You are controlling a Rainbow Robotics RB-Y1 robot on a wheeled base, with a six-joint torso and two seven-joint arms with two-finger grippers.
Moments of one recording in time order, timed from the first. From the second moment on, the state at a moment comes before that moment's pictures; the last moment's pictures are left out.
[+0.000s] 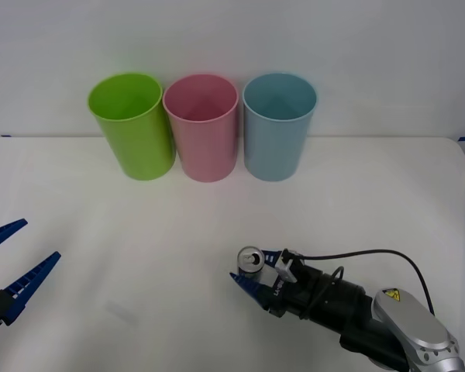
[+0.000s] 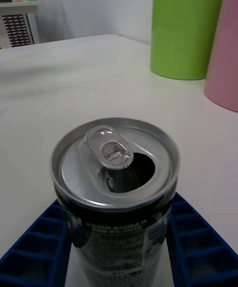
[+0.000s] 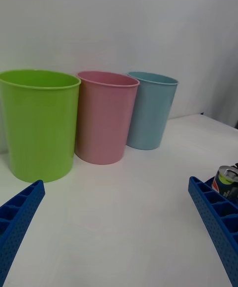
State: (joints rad) right arm -0.07 -0.30 0.34 -1.28 1.15 -0.76 0.43; left arm 0.35 0.40 0.52 -1.66 -0.96 -1.22 0.00
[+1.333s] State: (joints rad) right arm 0.13 -0.44 0.23 -1.74 0.99 -0.64 0.27; left arm 0.35 0.40 0.52 -1.66 -0.96 -1.22 0.00
